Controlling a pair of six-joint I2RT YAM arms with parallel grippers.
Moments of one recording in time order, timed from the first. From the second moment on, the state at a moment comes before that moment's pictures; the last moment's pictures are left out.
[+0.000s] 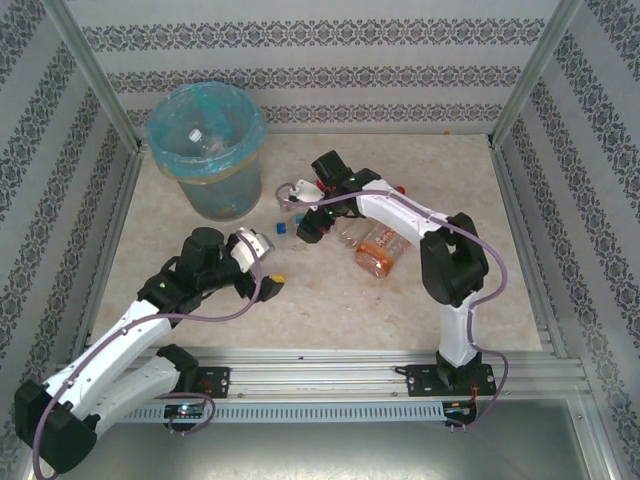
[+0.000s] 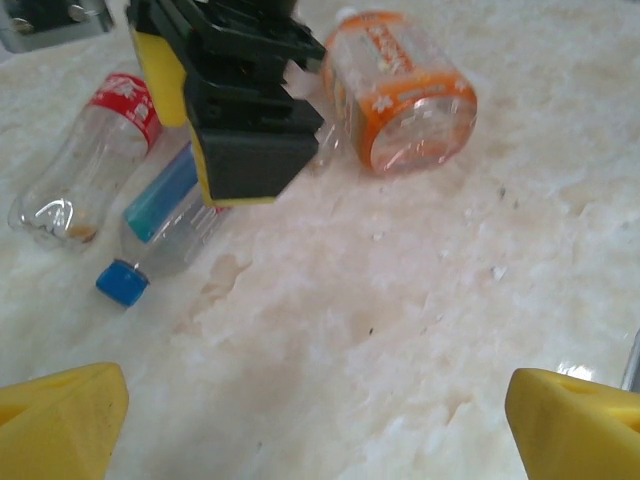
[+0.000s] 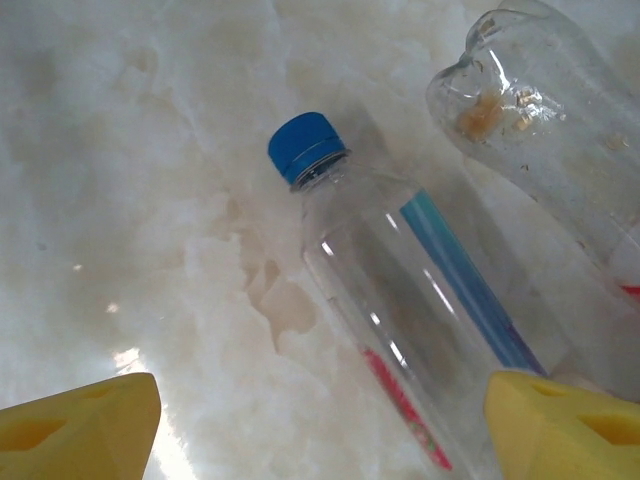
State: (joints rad) left arm -0.50 0.85 0.65 -0.40 0.32 0.27; right arm 0.60 2.01 1.66 -0.74 -0.29 -0.43
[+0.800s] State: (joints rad) left arm -0.50 0.95 0.62 -0.42 0.14 0.31; right arm 0.58 2.38 2.07 -1.01 -0.24 -0.60
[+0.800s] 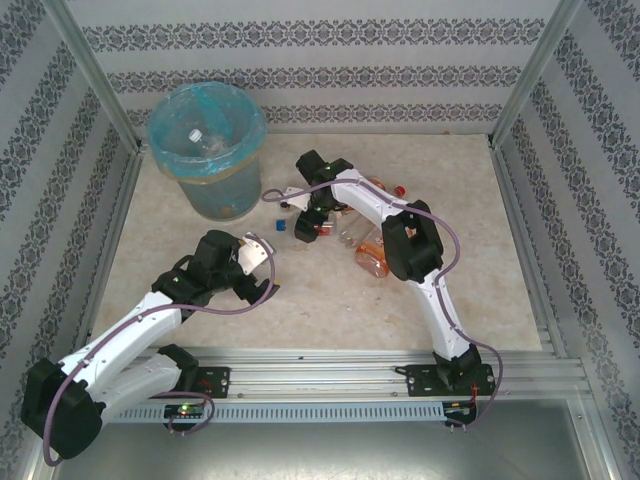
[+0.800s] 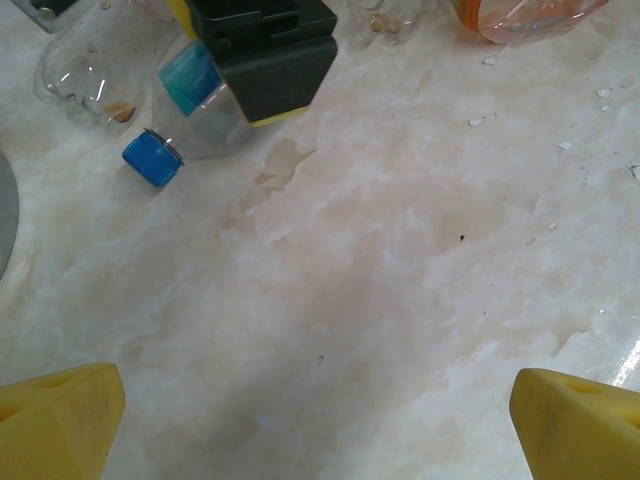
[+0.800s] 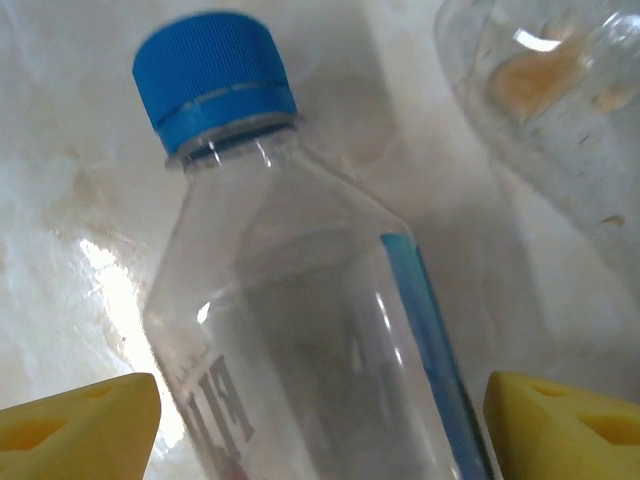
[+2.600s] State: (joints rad) left arm -0.45 0.91 0.89 -0.26 0.19 0.06; right arm 0.54 1.61 1.48 -0.74 -0.43 -0.31
